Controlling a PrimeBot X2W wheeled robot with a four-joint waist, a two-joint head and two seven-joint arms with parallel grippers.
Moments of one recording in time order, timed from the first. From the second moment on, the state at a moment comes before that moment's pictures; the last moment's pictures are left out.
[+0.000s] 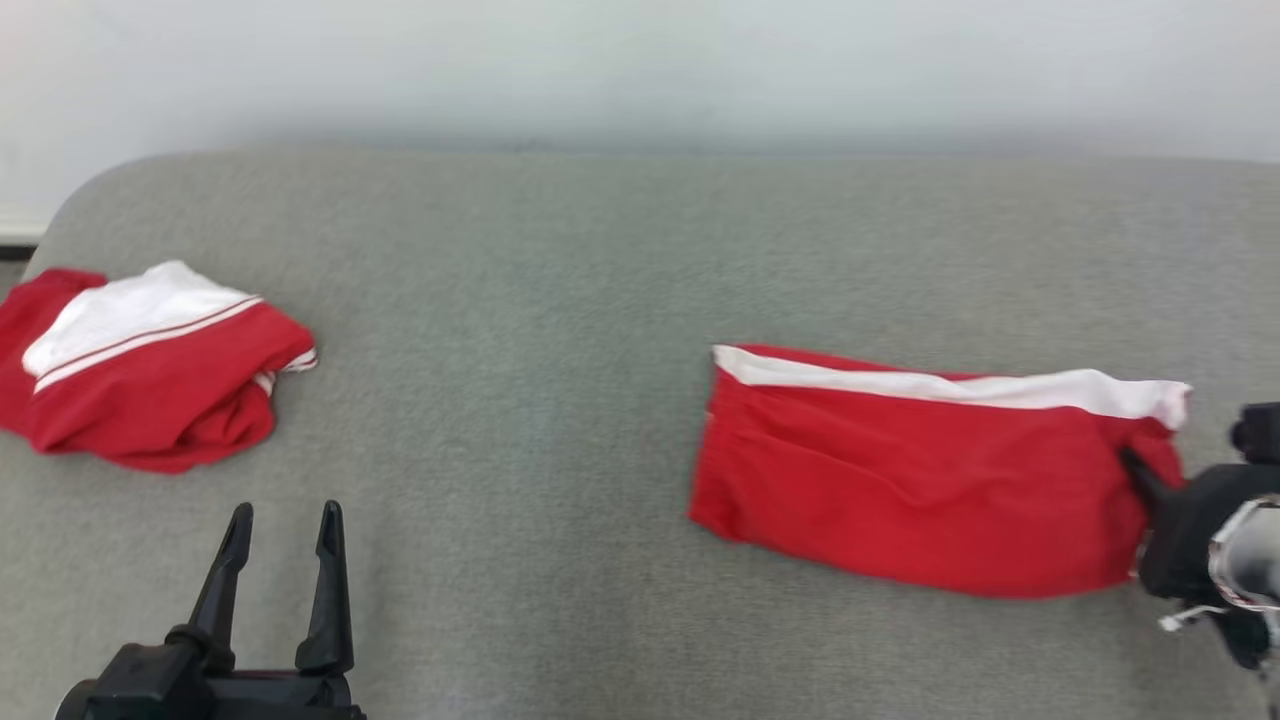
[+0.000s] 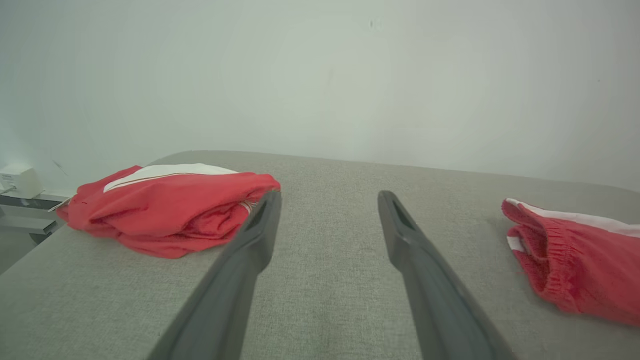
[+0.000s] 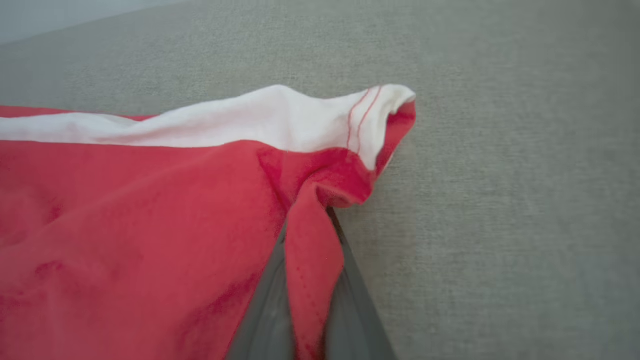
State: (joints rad) left arm -0.02 0.06 0.07 0.04 -0.15 -0.13 -0.26; right arm -0.65 -0.61 0.79 0.89 1.09 0.13 -0.03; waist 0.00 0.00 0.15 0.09
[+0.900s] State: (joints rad) left arm 0.01 0.06 0.08 0.04 -0.16 -0.13 -0.26; right arm -0.67 -0.54 0.83 0.68 1.14 0.13 -0.05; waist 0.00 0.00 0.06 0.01
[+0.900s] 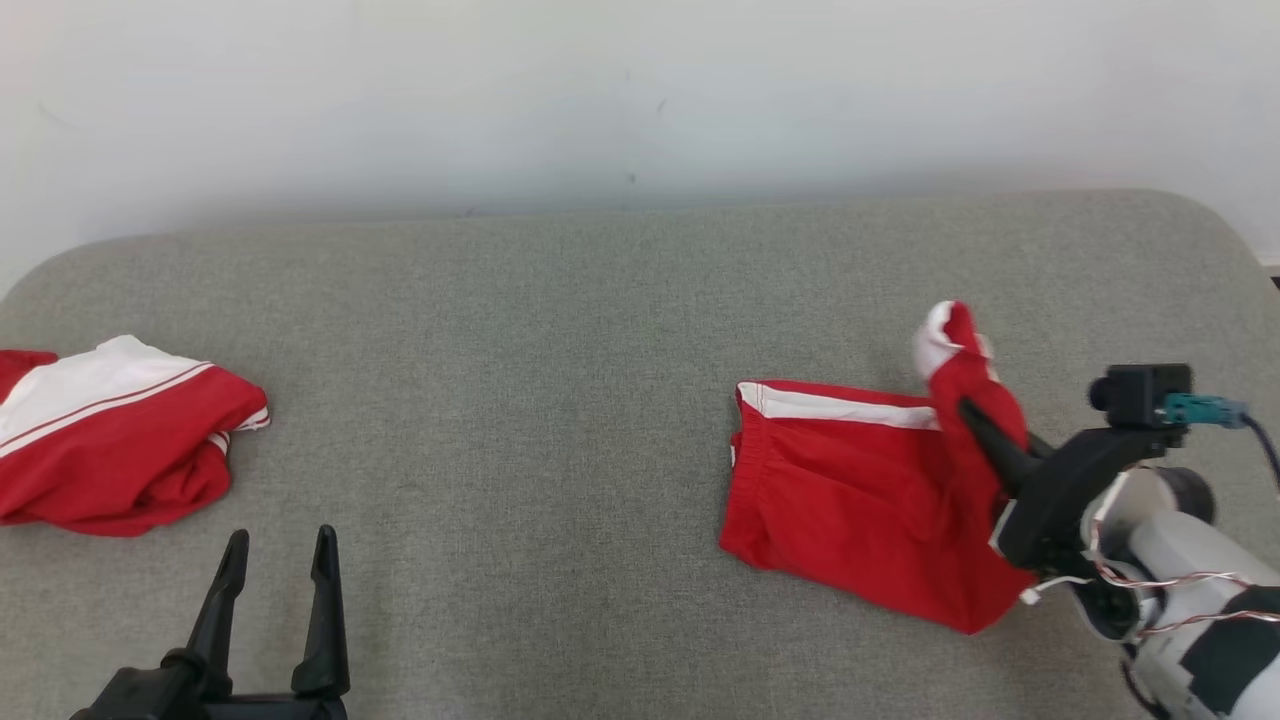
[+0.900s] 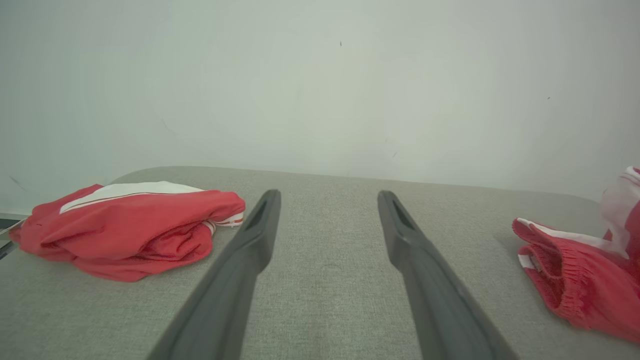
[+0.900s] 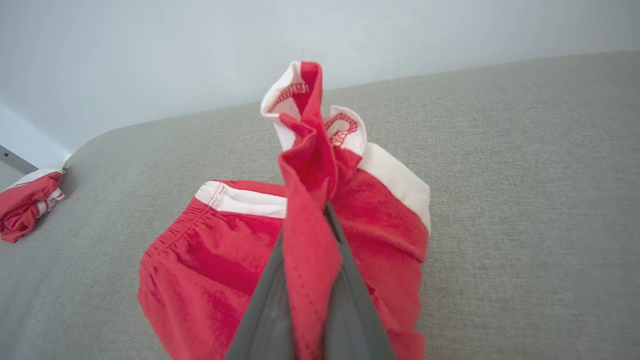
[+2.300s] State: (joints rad) left arm 0.01 0.05 0.10 0.05 -0.18 -0.13 -0.26; right arm -0.43 -0.49 0.45 0.50 0.85 0.13 -0.26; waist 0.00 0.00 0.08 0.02
